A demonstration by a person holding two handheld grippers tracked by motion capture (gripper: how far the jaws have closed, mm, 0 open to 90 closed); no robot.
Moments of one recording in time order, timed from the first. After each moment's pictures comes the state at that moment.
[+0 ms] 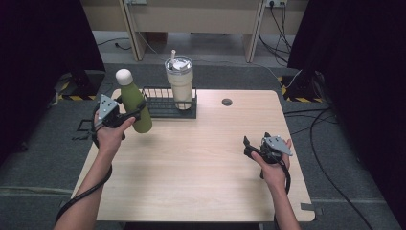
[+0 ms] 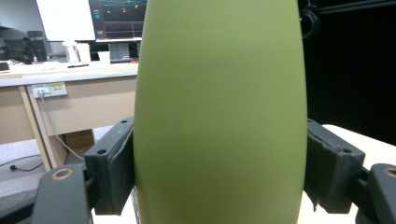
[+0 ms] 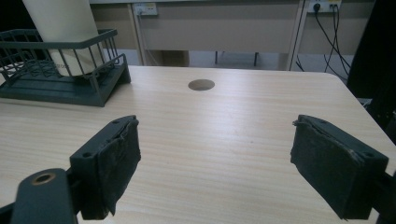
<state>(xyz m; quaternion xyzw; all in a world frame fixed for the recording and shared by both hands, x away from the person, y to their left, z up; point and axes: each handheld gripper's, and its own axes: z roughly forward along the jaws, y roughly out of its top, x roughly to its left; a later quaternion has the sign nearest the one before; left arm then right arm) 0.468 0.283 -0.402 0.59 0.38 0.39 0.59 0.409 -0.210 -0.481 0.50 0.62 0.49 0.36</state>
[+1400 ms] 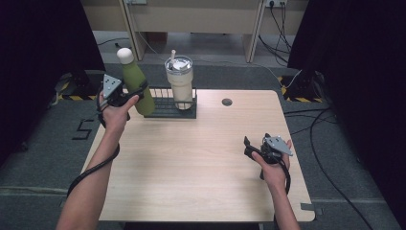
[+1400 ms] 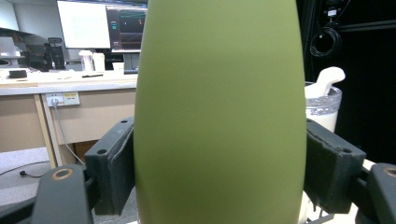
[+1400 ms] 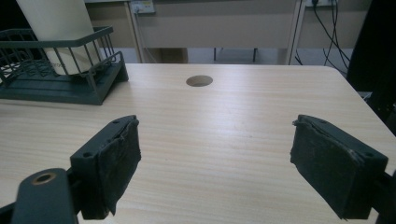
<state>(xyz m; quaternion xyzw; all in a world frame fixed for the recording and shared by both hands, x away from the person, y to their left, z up) 0.522 0.276 -0.372 0.57 0.40 0.40 0.60 0.409 -0.210 -0.484 0.51 0.62 0.49 0.35</state>
